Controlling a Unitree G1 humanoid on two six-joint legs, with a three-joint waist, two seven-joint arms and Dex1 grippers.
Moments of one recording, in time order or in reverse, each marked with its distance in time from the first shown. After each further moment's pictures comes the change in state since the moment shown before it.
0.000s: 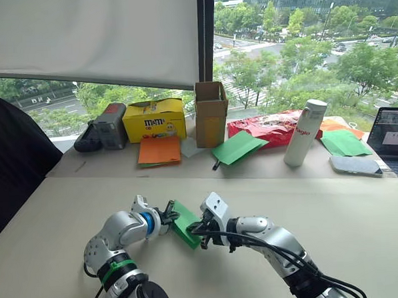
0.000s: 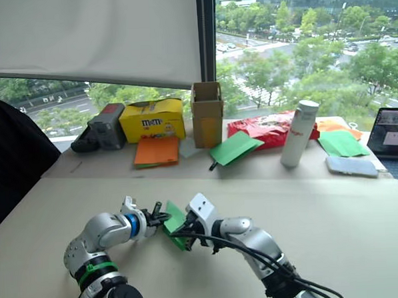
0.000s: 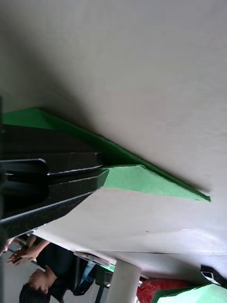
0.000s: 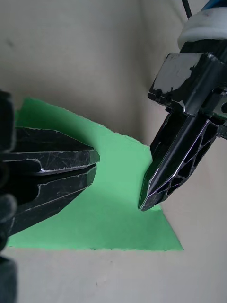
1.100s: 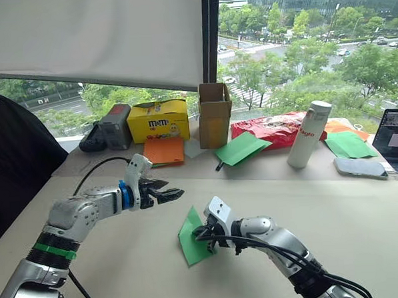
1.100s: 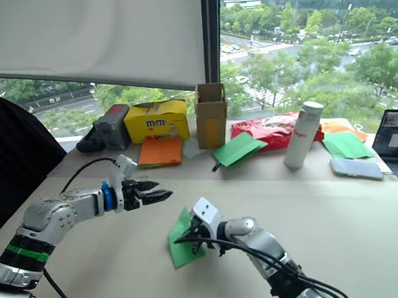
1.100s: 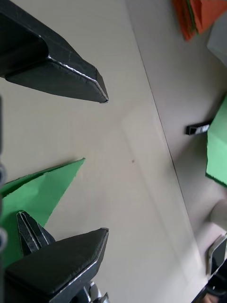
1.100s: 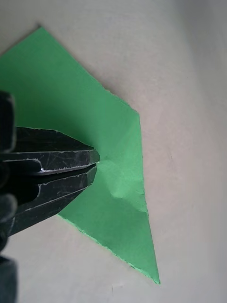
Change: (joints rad) left arm -0.057 0.978 -1.174 -0.074 0.901 -0.836 -1.942; right arm 0.017 -0.076 0.017 -0.005 -0.023 -0.049 0.037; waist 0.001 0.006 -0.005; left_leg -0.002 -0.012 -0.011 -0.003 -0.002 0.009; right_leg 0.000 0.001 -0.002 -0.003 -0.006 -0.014
